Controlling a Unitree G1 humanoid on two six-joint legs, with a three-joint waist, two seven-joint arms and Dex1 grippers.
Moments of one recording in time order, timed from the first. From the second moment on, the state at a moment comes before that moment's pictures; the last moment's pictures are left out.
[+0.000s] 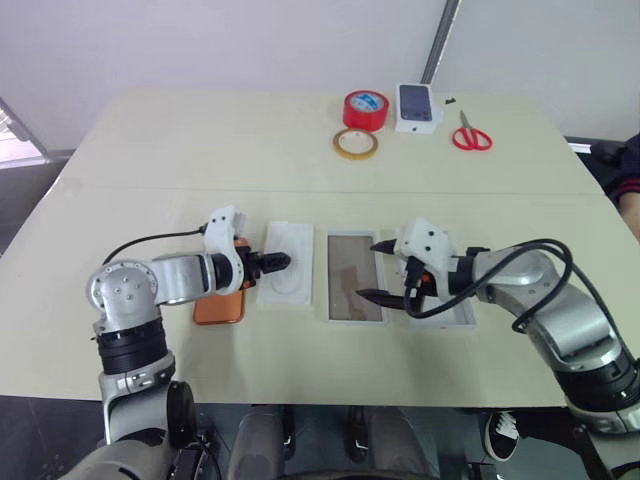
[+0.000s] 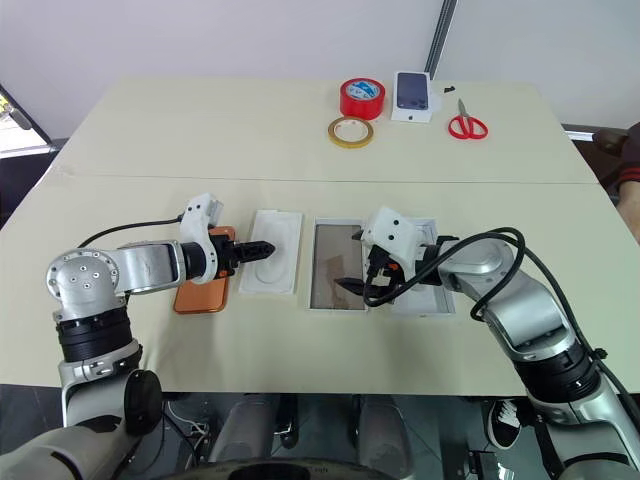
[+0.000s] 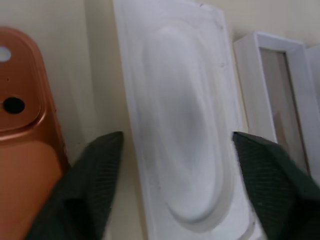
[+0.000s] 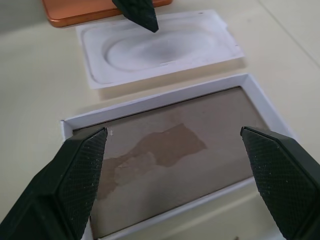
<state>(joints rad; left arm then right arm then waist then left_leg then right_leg) -0.55 0.28 0.38 -0.15 -1.11 1.60 0.29 -0.40 -0.75 0.19 -0.44 0.33 0.73 0.87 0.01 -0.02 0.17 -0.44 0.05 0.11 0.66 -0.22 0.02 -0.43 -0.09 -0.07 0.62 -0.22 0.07</state>
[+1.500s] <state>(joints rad) -0.55 0.48 0.37 -0.05 -1.75 1.28 0.66 -0.63 -0.56 0.57 -0.27 0.12 0.67 0.95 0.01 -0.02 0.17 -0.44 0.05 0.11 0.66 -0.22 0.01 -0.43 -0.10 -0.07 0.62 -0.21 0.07</state>
